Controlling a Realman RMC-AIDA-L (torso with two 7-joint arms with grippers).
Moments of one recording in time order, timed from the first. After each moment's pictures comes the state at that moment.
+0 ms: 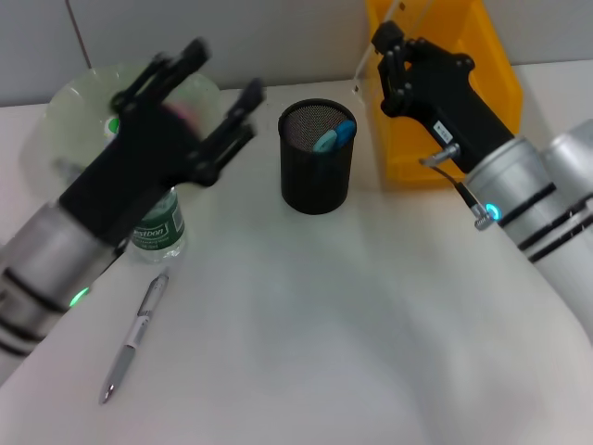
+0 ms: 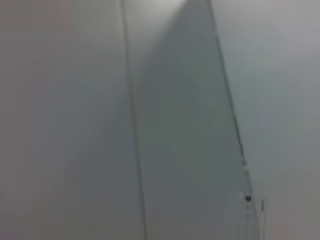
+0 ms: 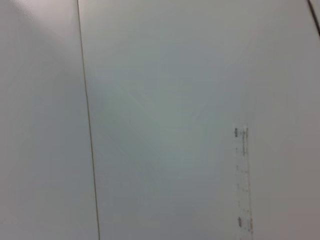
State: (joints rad) left arm -0.31 -2.06 1.97 0.62 0.12 1.26 -0.36; right arm 0.69 2.09 -0.04 0.20 -1.58 -1.39 0.33
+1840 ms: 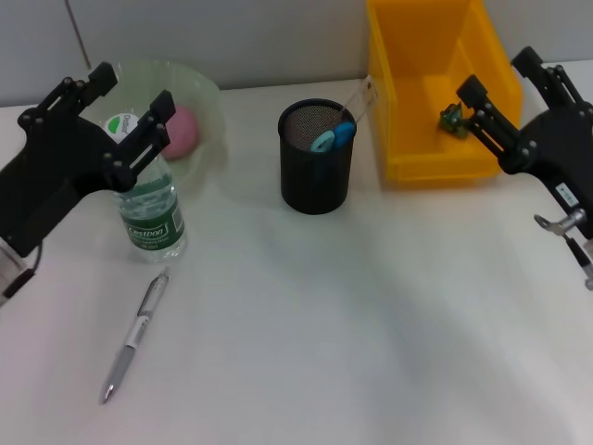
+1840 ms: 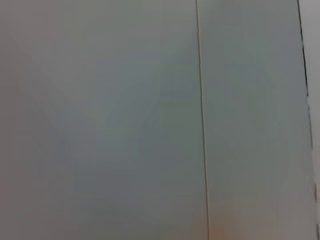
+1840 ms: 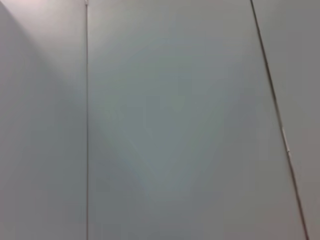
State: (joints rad) left arm -0.04 -2.01 1.89 1.02 0.24 0.95 -0.46; right arm 0.45 2.08 -0.05 0.00 -1.67 -1.67 0.44
